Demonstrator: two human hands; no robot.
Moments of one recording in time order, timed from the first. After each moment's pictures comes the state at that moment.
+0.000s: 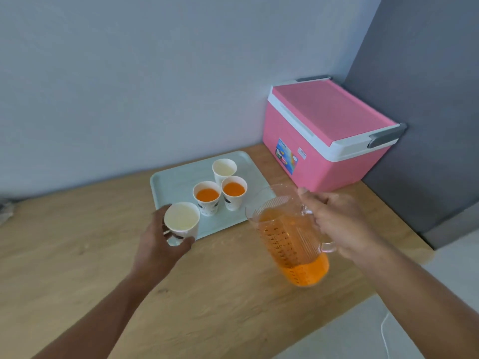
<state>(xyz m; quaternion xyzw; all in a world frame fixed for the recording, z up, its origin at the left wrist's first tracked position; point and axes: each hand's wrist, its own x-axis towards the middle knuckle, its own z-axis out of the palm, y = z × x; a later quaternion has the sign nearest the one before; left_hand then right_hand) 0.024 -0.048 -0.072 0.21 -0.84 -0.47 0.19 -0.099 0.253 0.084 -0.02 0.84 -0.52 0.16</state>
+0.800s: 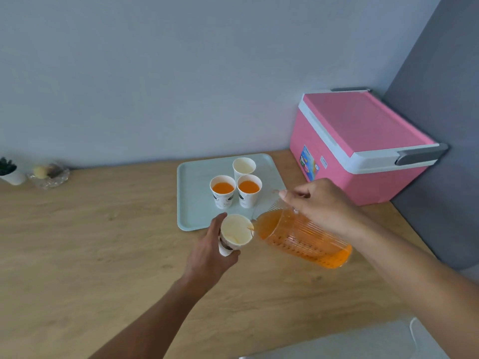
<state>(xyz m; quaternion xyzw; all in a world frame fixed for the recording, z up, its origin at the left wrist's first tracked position) 0.024 0.071 -0.074 0.24 -0.88 -0.39 0.16 -0.146 0.252 0.080 -0.27 0.89 -0.33 0.18</state>
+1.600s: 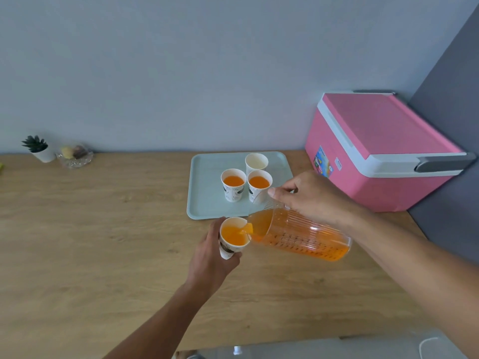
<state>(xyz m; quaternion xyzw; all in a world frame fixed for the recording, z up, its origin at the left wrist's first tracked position) 0.048 0.099 -0.082 0.30 -0.84 -0.41 0.20 -0.148 0.225 0.081 -0.39 0.87 -0.24 0.19</state>
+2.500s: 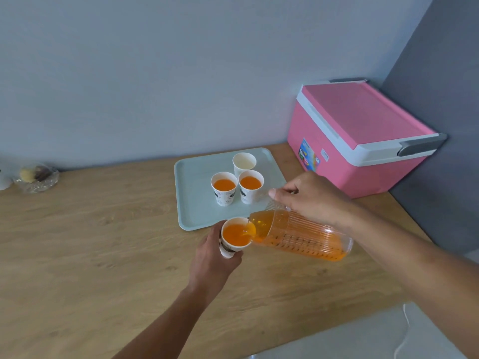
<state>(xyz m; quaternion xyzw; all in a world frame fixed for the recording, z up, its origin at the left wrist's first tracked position) 0.036 0.069 -0.082 0.26 -0.84 -0.44 0.17 -0.134 0.217 0.085 -0.31 0.90 -0.25 0.19</state>
